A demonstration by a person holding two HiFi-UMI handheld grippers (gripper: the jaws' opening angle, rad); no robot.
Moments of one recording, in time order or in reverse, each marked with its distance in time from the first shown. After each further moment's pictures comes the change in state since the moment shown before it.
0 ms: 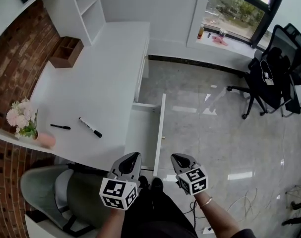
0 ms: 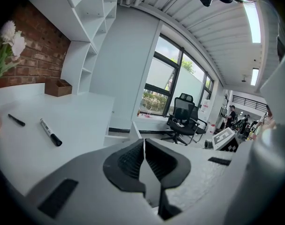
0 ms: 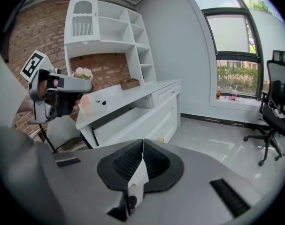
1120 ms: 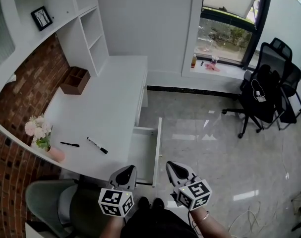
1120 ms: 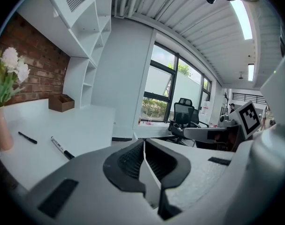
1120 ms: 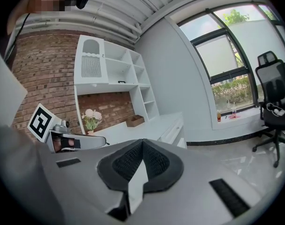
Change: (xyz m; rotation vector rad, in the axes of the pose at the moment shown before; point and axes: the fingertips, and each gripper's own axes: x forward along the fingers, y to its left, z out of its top) left arm -0.050 -0.013 0.037 0.066 -0.091 0.026; right arm -0.094 0.053 0.130 0.068 -0.393 0.012
